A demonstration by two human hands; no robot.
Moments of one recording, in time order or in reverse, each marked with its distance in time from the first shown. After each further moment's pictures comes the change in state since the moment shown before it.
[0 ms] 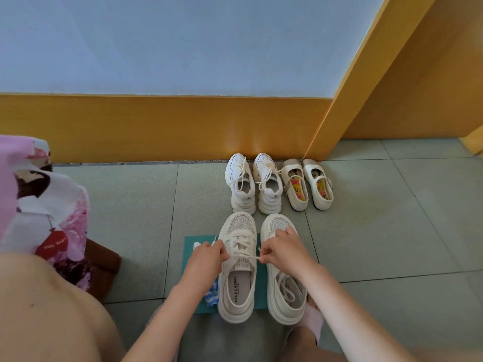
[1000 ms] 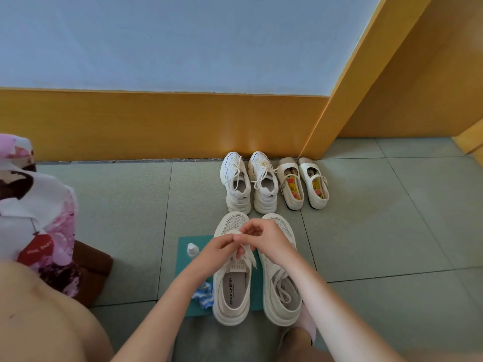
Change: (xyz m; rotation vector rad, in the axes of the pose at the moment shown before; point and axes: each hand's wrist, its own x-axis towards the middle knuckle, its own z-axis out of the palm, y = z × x) left_hand 0.011 0.033 -0.014 -0.791 -0.222 0.026; right_hand 0.017 -0.029 -0.012 0.995 0.085 0.041
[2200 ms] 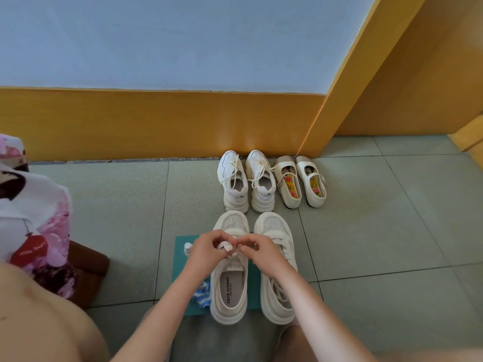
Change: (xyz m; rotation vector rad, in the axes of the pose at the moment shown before) left_hand 0.002 -0.015 -0.004 0.055 0.229 0.012; right_hand -0.004 0.039 0.013 -0.127 0.003 0.105
